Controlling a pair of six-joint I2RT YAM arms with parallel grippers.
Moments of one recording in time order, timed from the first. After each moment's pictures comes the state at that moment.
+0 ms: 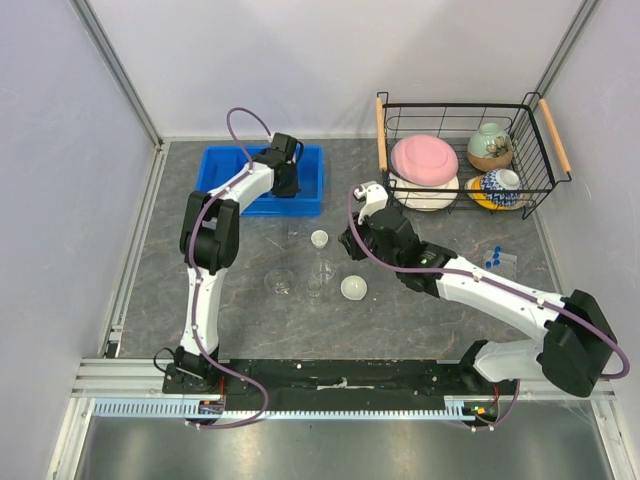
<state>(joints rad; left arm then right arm) -0.34 2.31 1.86 -0.54 -0.10 -0.35 0.83 1.30 0.89 -0.02 0.16 0.38</state>
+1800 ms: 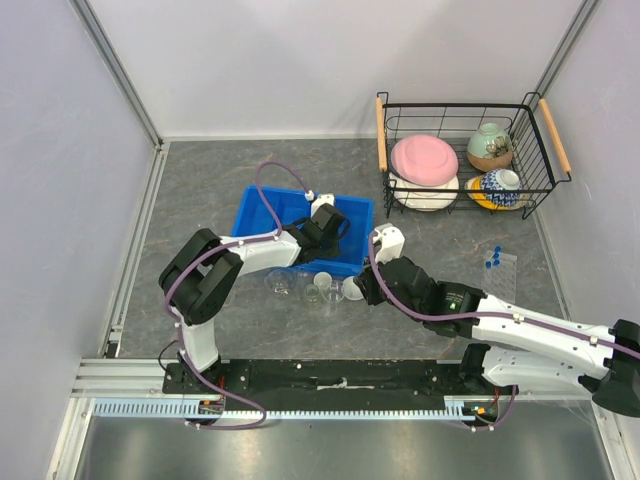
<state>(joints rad) -0.77 1.87 1.11 -0.14 -0.23 -0.67 1.10 0.99 0.73 -0.27 0.39 0.54</state>
